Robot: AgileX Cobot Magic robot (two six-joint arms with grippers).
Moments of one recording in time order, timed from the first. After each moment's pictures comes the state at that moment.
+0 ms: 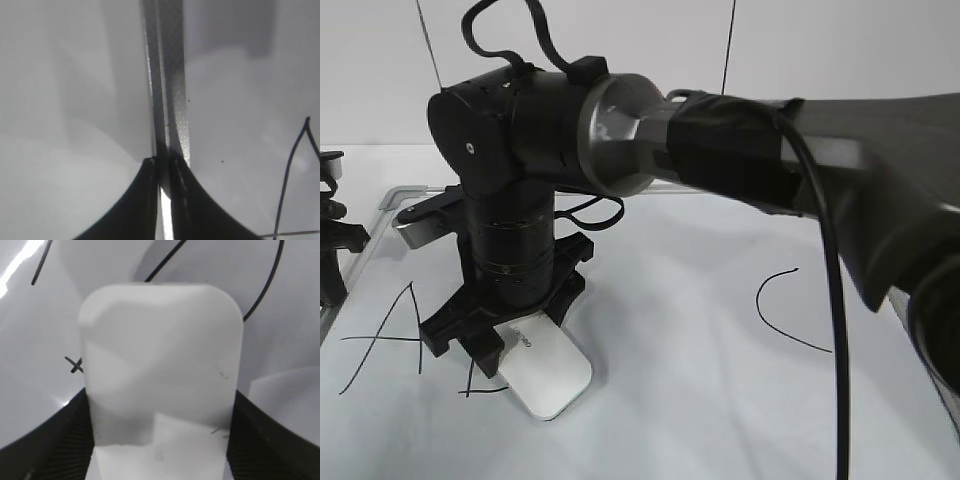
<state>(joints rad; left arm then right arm) 0.03 1.93 -1.22 -0.16 0.89 0.17 0.89 2.30 -2.00 0.06 1.22 0.08</state>
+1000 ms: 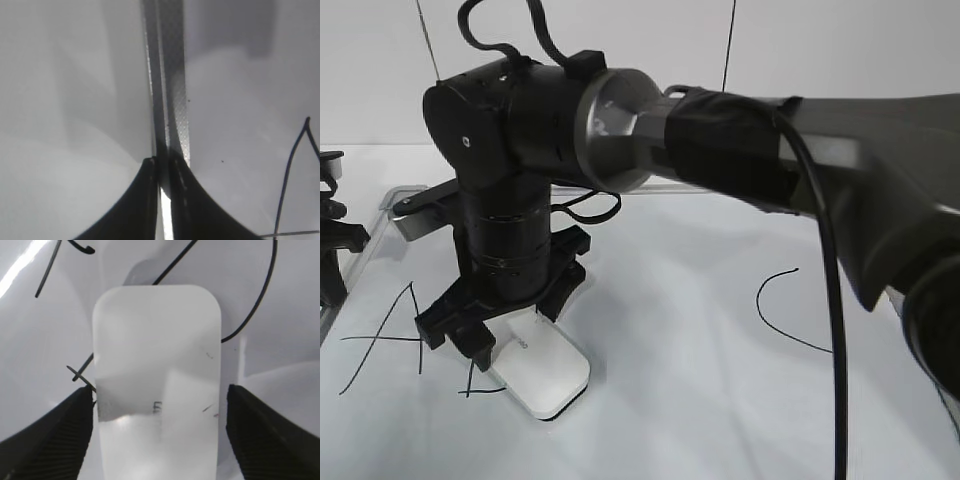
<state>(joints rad) 0.03 1.93 -1.22 -0.16 0.89 0.17 0.89 2.31 -2.03 0.05 1.22 0.08</state>
